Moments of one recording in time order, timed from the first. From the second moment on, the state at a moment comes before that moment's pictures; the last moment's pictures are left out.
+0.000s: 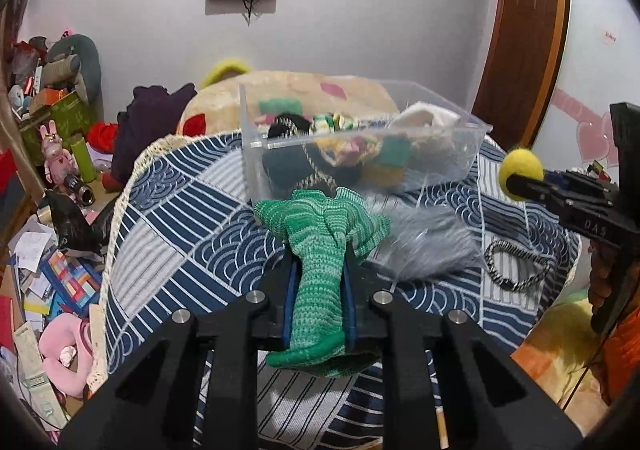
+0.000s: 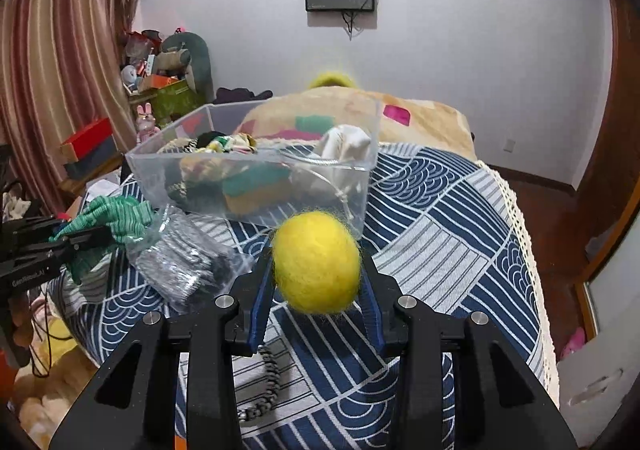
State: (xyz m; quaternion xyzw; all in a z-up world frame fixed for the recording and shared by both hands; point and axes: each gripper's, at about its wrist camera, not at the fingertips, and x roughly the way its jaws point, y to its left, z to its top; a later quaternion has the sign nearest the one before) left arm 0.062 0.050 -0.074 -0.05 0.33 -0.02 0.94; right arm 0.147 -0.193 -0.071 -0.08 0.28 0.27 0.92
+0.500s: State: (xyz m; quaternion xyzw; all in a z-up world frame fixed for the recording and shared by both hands) left arm 0.071 0.049 -0.018 -0.04 0.25 -0.01 0.97; right arm 0.145 -0.168 -0.025 -0.06 0.21 0.30 0.93
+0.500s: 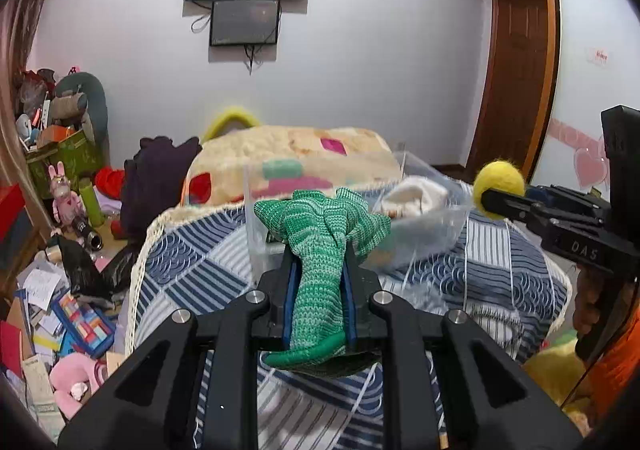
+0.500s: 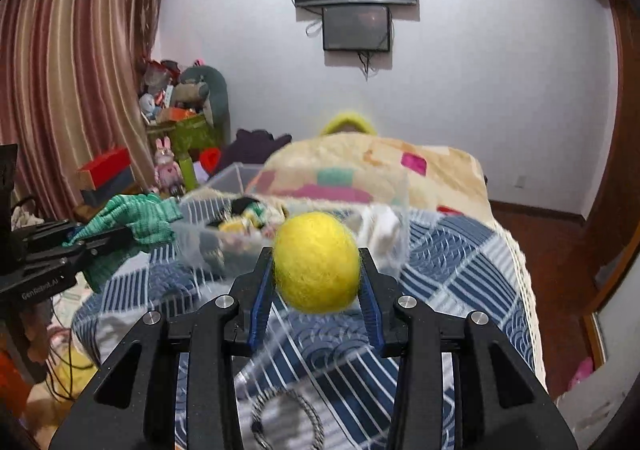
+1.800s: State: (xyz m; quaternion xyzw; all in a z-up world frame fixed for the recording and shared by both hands) left arm 0.198 0.061 -0.051 -0.07 0.29 0.01 0.95; right arm 0.226 -0.121 -0.048 -0.10 0.27 0.27 0.92
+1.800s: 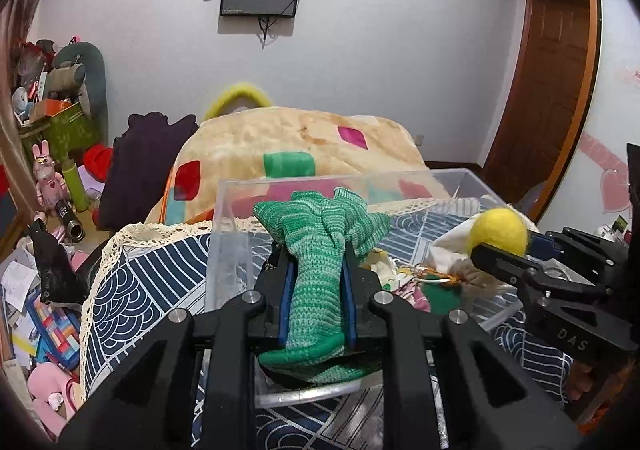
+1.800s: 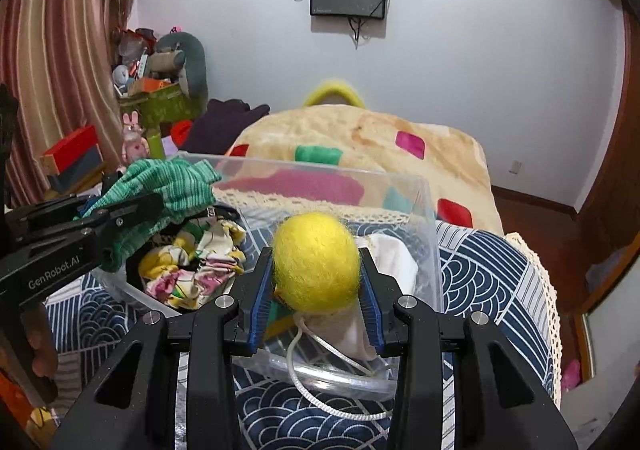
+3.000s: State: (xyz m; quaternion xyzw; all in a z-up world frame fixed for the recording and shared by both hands) left arm 0.126 0.043 -0.021 -0.05 0.27 0.00 0.96; right arm 0.173 -0.159 -0.017 -0.10 0.21 0.27 0.94
